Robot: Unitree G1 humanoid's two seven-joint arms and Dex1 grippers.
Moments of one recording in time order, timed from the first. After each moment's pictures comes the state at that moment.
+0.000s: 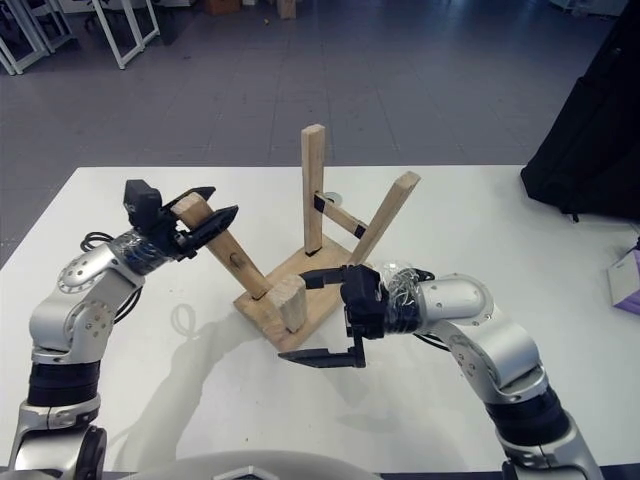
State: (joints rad) left arm -0.23 0.44 0.12 -0.20 -0.59 0.43 -0.69; right arm -0.20 -0.66 0.18 -0.49 0.63 0.41 1.12
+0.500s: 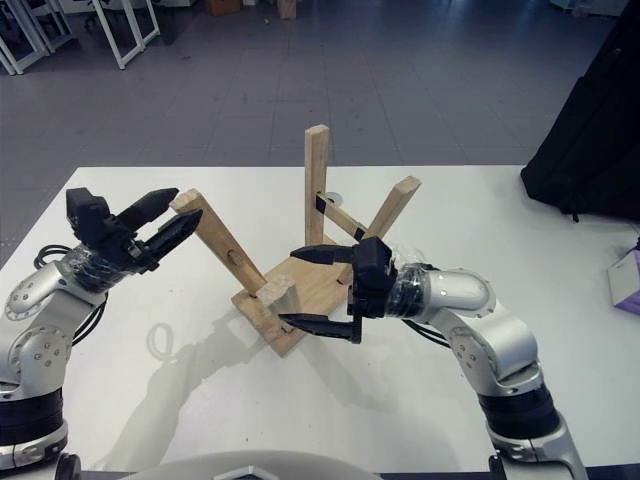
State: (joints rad) left arm -0.09 0.52 0.24 -0.37 -0.66 0.49 -0.66; right arm -0.18 -0.62 0.08 -0.47 0.68 0.46 1.03
